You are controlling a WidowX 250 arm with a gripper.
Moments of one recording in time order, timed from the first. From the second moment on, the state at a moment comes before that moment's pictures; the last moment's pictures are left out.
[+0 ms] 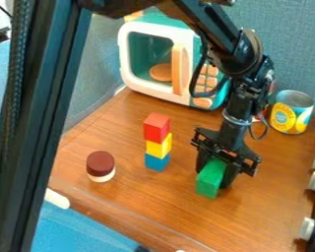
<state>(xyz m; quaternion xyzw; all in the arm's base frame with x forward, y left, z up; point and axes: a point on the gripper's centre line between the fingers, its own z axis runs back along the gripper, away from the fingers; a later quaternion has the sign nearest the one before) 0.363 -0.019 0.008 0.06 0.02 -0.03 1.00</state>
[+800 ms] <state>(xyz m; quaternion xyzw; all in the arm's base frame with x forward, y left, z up) 0.351 -0.039 0.063 0.04 0.00 -0.05 1.00</state>
